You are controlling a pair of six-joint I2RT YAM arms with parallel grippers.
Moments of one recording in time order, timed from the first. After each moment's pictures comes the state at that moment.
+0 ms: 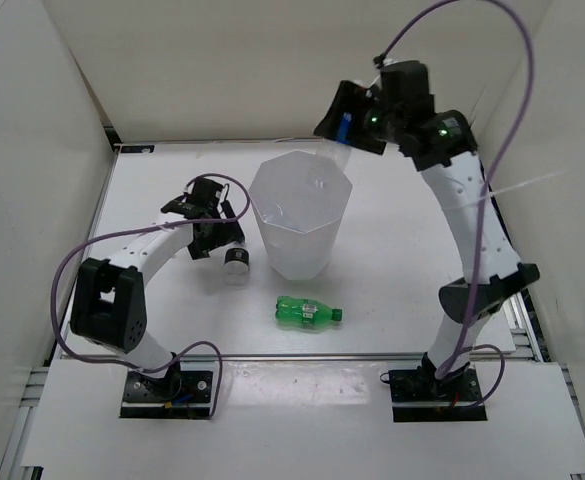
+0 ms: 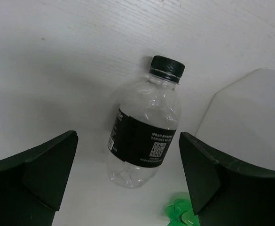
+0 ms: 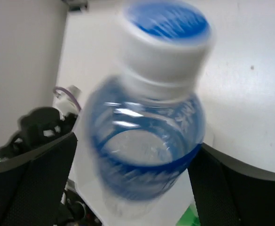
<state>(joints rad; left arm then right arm) -0.31 1.56 1.11 -0.64 -0.12 -0.67 0.50 1.75 2.33 -1.03 -0.11 0.58</state>
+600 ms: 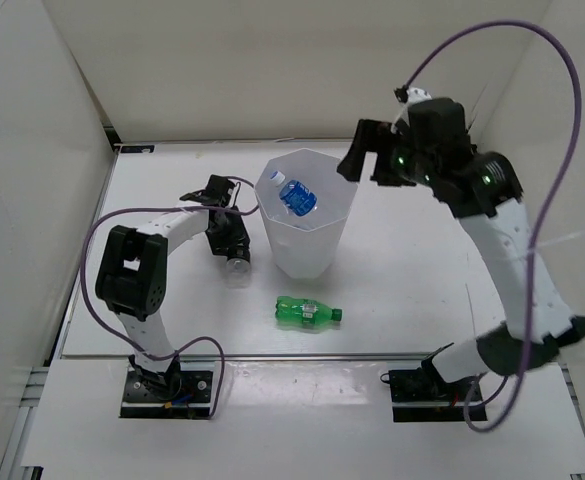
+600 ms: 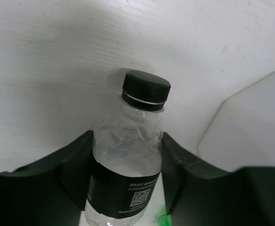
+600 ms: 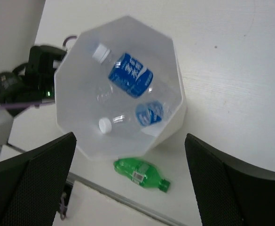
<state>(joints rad) -0.31 1.81 1.21 -0.59 0.03 -0.64 0.56 1.48 2.03 -1.08 0.00 0.46</state>
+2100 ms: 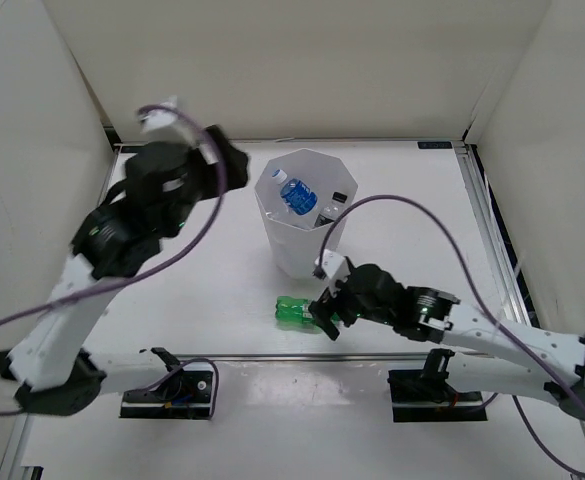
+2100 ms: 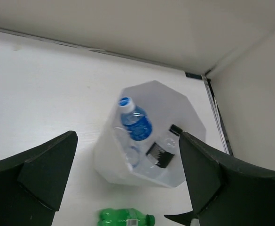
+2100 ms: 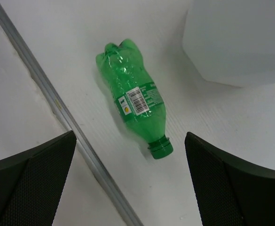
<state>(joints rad) -0.76 1.26 1.79 -0.78 -0.51 -0.55 1.14 0.90 0.74 -0.46 0.10 0.09</state>
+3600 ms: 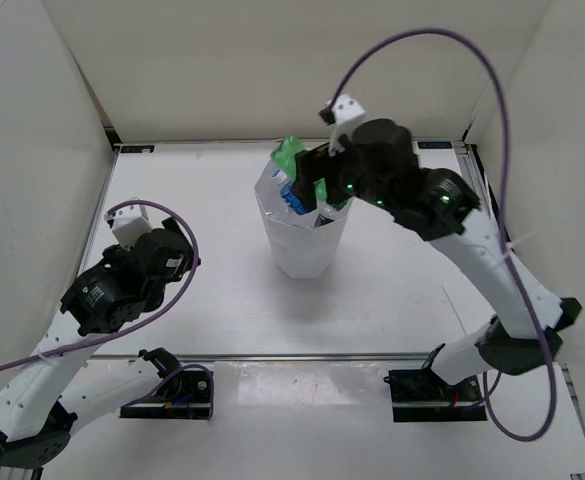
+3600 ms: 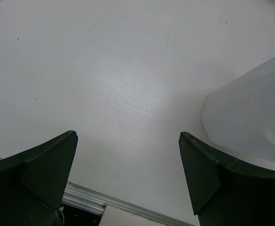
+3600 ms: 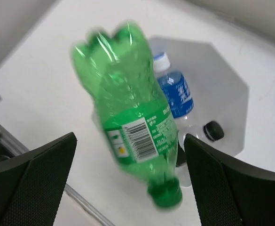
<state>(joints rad) -0.74 0.82 1.22 -1.23 -0.78 -0.91 0.89 1.43 1.96 -0.88 0.15 0.18</state>
